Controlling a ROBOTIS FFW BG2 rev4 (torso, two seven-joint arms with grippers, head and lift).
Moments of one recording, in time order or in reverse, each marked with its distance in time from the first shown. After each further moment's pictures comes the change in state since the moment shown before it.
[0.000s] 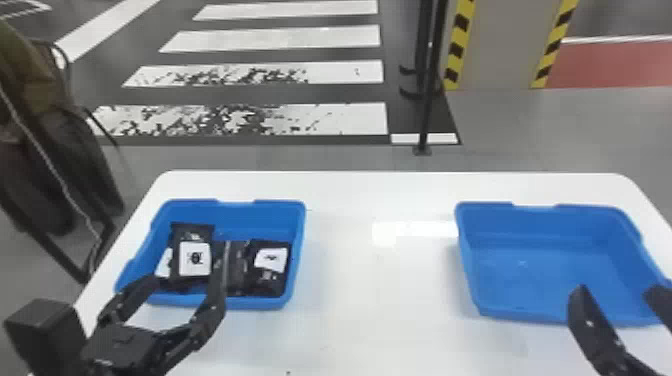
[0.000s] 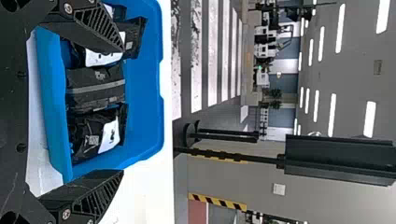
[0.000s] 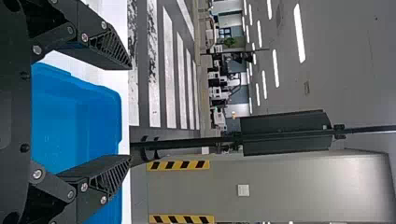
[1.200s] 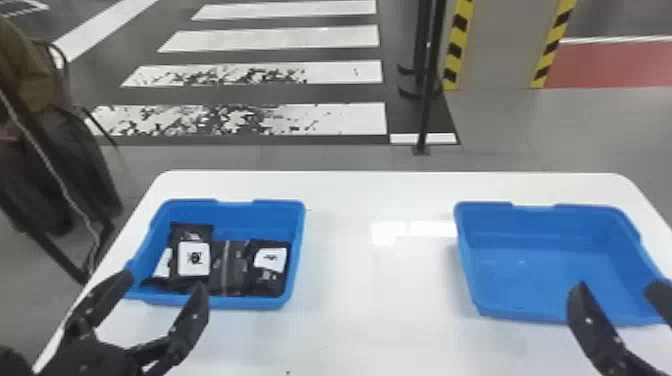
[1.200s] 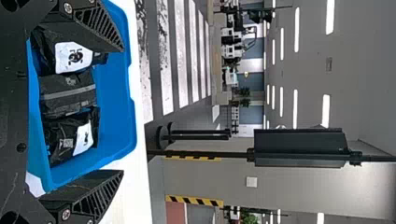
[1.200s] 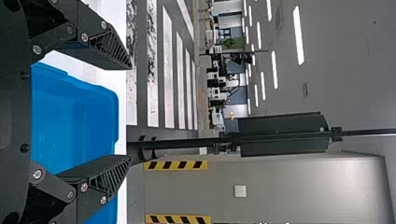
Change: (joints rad) left arm 0.123 0.000 0.013 -0.018 0.023 -0.260 0.000; right arm -0.002 -0.001 0.000 -0.008 0.015 0.000 0.000
